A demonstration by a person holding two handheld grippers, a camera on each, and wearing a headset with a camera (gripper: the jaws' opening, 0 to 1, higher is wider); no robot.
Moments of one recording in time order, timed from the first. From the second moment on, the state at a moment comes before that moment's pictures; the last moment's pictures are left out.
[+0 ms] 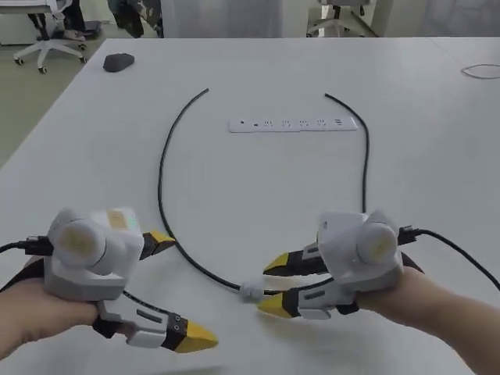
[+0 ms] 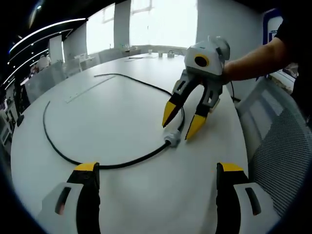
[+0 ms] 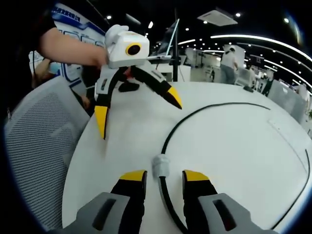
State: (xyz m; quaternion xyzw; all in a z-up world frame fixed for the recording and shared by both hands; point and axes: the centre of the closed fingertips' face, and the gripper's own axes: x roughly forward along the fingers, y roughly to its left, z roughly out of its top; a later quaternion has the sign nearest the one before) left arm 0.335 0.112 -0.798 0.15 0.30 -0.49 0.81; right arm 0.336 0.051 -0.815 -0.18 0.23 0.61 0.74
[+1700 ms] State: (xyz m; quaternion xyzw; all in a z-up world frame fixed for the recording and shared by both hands) left arm 0.276 -0.008 -0.715 -0.14 0.27 -0.62 0.72; right arm 0.274 0.006 -0.728 -0.28 0.10 0.67 0.68
